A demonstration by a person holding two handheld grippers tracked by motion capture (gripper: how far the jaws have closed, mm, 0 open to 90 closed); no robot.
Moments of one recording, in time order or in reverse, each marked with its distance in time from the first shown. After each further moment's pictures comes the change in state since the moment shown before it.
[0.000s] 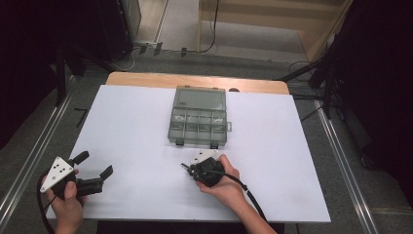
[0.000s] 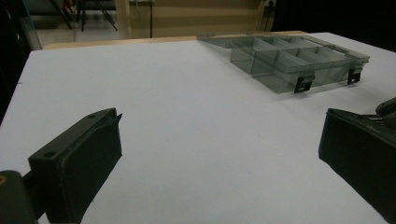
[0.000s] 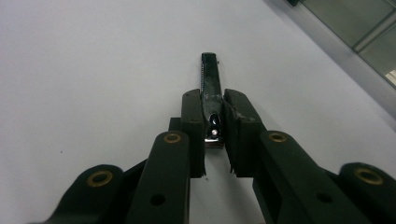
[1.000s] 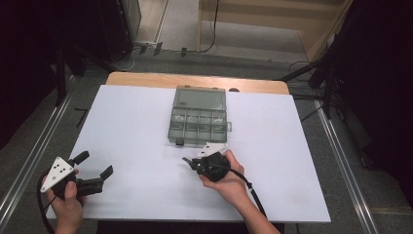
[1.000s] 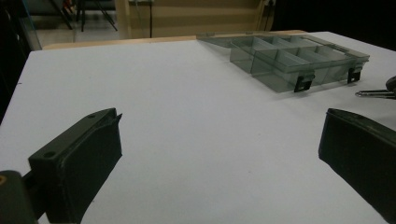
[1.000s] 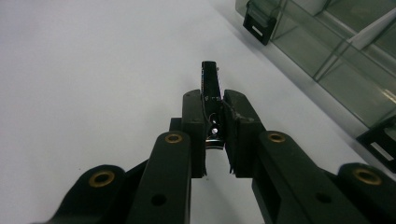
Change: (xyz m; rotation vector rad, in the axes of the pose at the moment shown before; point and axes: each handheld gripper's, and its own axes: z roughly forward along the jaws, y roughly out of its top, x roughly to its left) left arm 0.000 0.000 0.000 0.001 0.000 0.004; right arm -0.012 0.007 -0.023 -0.093 0.026 0.044
